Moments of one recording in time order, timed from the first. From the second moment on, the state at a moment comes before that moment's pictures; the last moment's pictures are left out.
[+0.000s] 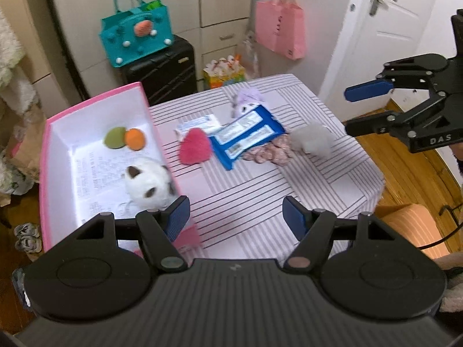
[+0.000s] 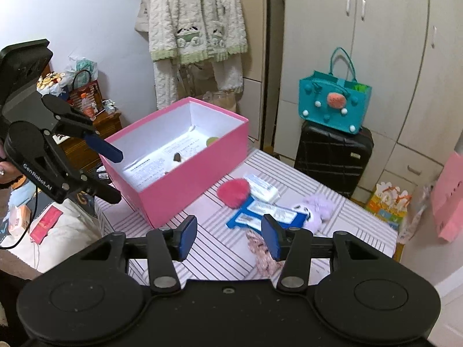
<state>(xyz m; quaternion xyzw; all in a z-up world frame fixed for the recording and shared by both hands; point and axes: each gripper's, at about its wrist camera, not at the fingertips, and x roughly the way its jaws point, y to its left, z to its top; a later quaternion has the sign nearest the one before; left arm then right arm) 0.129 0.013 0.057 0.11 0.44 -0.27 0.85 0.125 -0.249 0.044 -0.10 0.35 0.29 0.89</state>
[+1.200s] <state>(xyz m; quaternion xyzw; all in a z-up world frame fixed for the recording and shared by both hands) 0.214 -0.067 -0.062 -0.07 0.37 -0.19 0.91 0.226 -0.278 -0.083 -0.06 0.34 0.24 0.91</state>
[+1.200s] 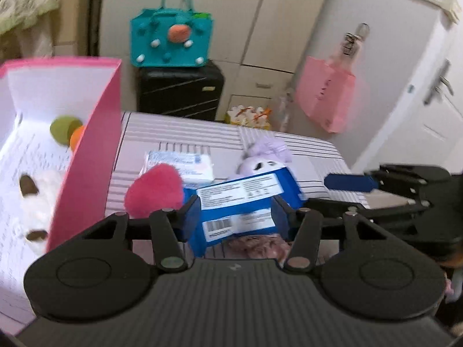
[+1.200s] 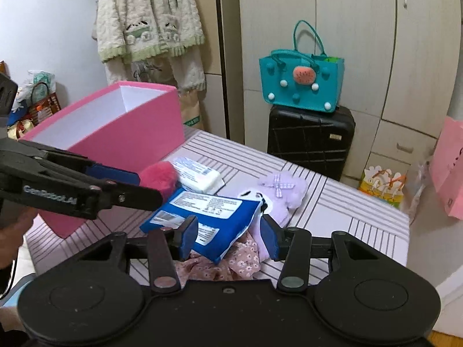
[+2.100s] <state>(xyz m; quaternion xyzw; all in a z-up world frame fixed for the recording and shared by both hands) 0.244 -0.062 -0.126 -0.14 0.40 -0.14 0.89 0.244 -0.284 -0.123 -0.01 0.37 0.23 0.90</state>
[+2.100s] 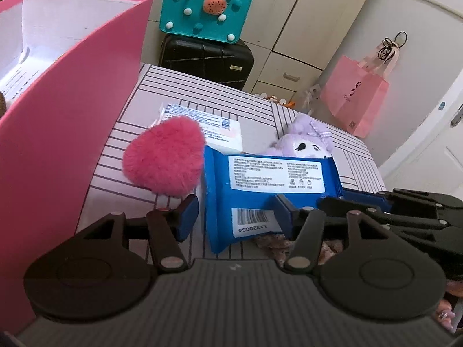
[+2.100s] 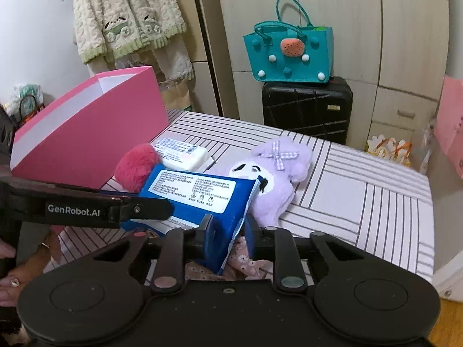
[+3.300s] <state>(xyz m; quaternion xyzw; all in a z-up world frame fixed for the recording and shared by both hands) 0.174 -0.053 -0.060 -0.08 0.35 -0.20 0.91 0.164 -0.252 -0.062 -0.08 0.29 0.23 0.92</state>
